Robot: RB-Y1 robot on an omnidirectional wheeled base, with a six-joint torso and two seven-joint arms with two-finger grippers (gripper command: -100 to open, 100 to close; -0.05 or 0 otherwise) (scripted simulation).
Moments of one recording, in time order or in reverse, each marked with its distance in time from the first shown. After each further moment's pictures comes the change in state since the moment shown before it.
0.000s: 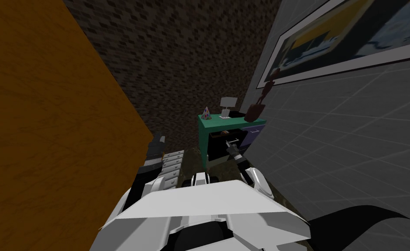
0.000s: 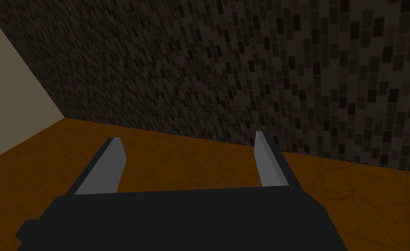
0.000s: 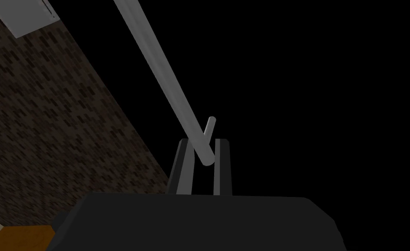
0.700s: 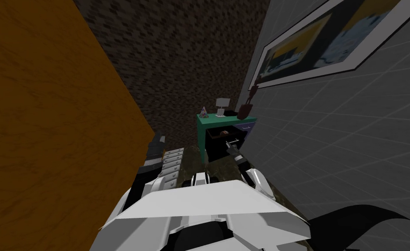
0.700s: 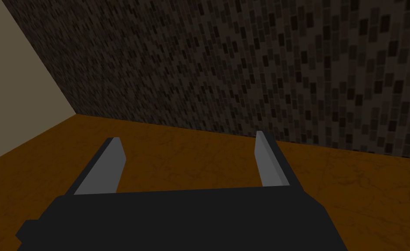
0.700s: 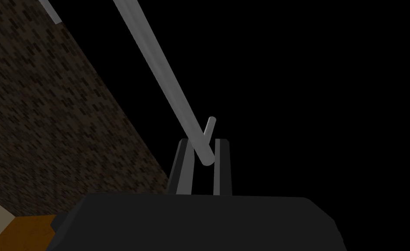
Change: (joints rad) left arm 0.000 0.000 0.000 0.000 0.000 0.000 0.000; right arm 0.020 -0.002 0.003 -0.010 0.001 -0.014 -0.011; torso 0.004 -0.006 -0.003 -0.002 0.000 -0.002
